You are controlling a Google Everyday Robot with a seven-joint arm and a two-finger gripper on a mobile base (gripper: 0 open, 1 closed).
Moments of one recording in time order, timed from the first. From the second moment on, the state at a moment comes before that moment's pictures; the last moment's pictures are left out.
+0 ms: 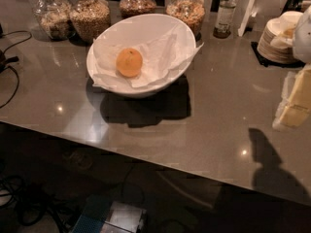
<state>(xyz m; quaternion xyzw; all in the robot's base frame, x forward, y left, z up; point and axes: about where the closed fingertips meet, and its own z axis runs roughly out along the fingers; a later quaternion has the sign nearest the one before) 0.438 -0.217 0.977 -0.60 0.78 -0.04 0.16</state>
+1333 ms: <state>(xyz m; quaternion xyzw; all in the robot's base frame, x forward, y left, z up) 0.503 -0.138 1.002 -0.67 0.69 0.03 0.29</state>
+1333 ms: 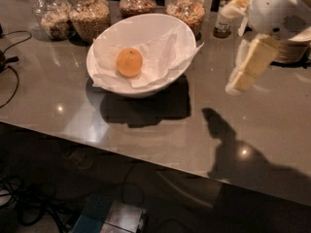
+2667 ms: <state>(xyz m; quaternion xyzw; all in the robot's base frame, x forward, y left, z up) 0.627 0.059 1.056 -0.73 0.56 0.15 0.35</state>
